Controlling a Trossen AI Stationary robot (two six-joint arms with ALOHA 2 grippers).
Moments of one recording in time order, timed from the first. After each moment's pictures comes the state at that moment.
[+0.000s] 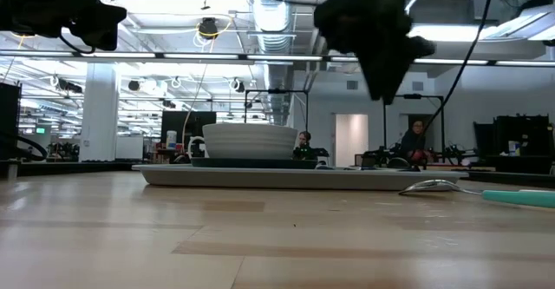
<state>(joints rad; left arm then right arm) -0.39 0.24 0.13 0.10 -0.20 0.13 0.11 1.83 1.53 -1.23 -0.02 0.95</state>
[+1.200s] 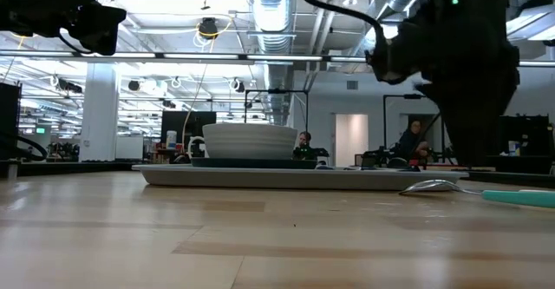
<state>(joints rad) -0.39 0.24 0.13 0.10 -0.19 0.04 0.42 1.89 1.29 -1.02 0.02 1.17</state>
